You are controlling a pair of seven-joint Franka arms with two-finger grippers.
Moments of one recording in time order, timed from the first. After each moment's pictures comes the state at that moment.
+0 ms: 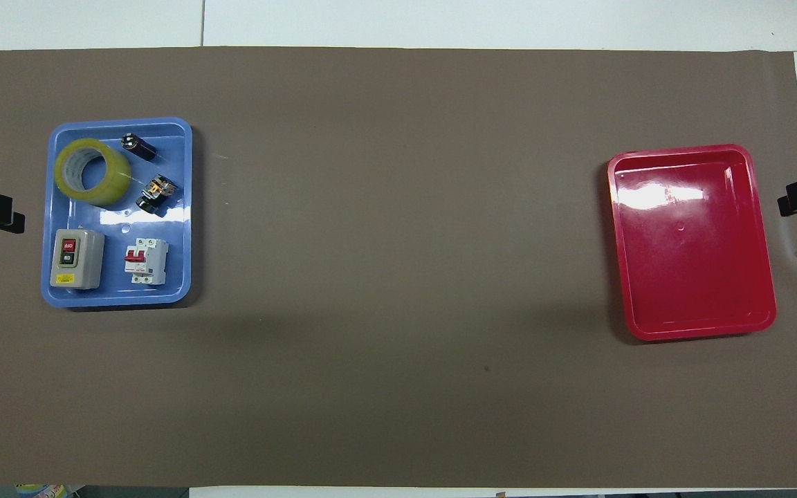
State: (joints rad) left arm -0.01 -0.04 0.03 -1.61 -0.03 1.52 0.02; right arm -0.04 0.02 -0.08 -1.55 -0.03 1.52 -0.17
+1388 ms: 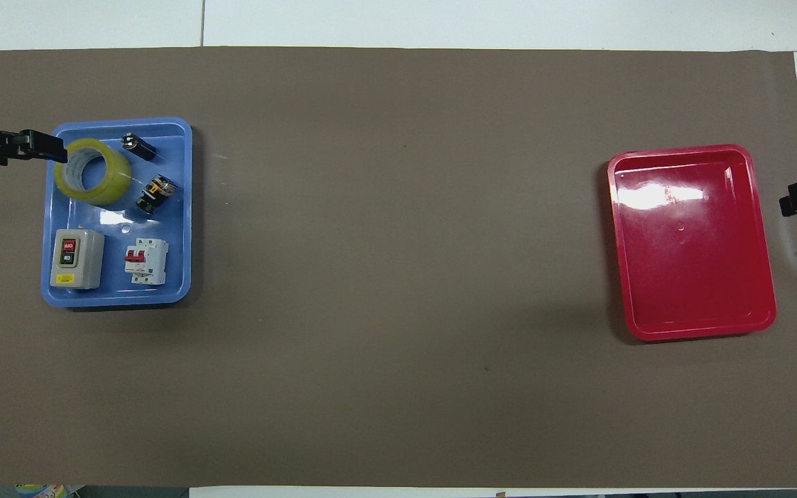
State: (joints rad) left arm 0.09 0.36 0.04 -1.63 -0.02 2.10 0.19; right arm -0.04 0.02 -0.08 -1.55 -0.03 1.52 -0.17
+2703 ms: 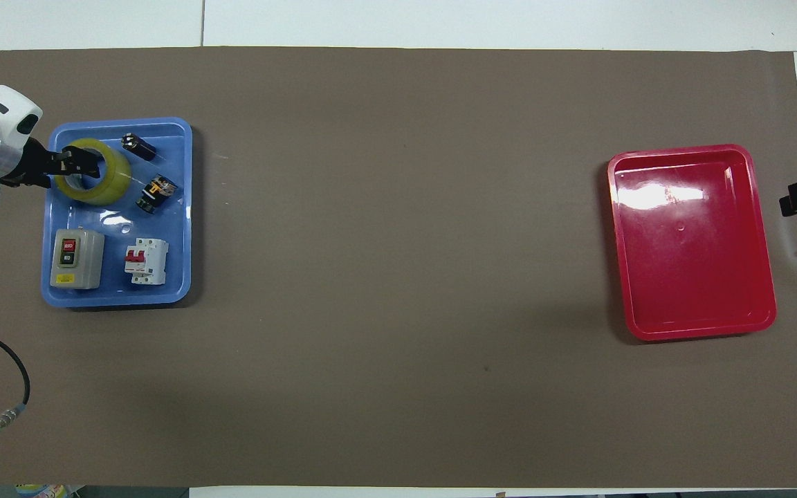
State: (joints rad) left arm 0.13 0.52 0.03 -1.64 -0.04 2.19 0.05; right arm -0.04 0.02 -0.08 -1.55 -0.03 1.52 -0.17
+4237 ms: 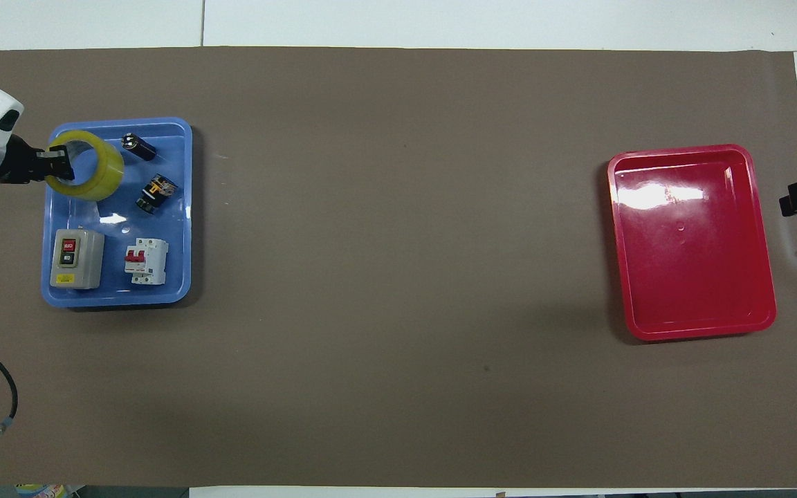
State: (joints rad) left arm 0.13 0.42 0.04 -1.67 -0.04 2.18 0.02; right arm -0.04 0.02 -0.08 -1.55 -0.03 1.52 -0.17
